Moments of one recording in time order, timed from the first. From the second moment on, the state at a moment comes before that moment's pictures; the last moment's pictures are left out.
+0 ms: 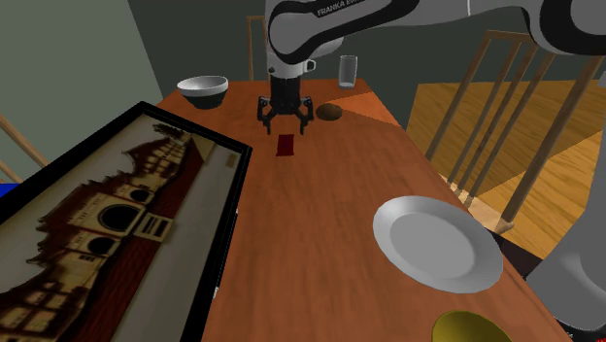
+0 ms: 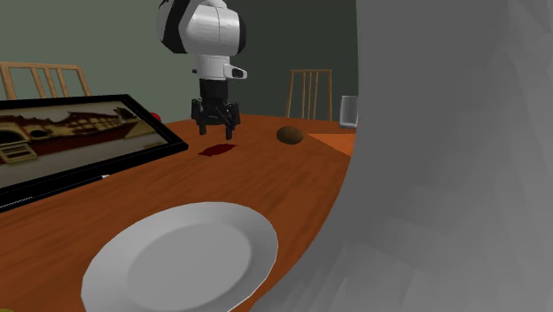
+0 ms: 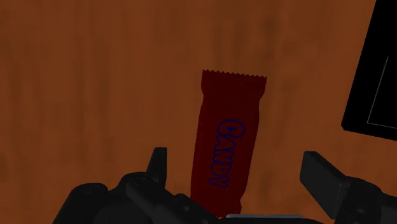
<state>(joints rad) 0.02 0.36 0.31 -1.55 -0.07 1.94 0.88</state>
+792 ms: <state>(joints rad) 0.02 0.39 0.30 -1.60 -0.08 2.02 0.89</state>
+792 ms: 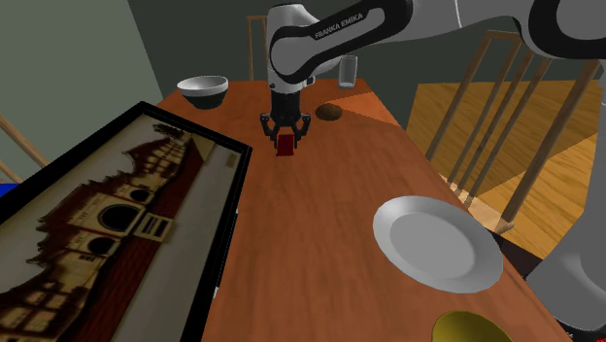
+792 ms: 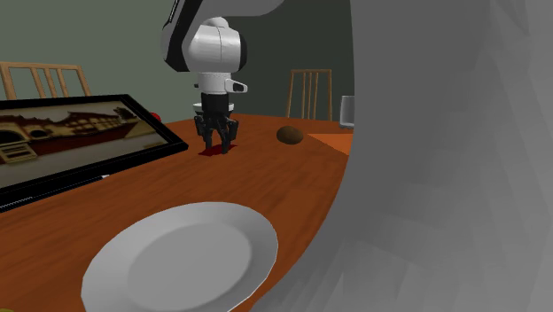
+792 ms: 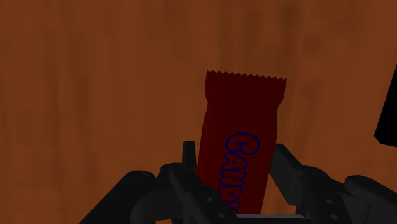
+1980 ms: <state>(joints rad) 0.02 0.37 0.31 -1.49 -0.07 1.88 0.89</state>
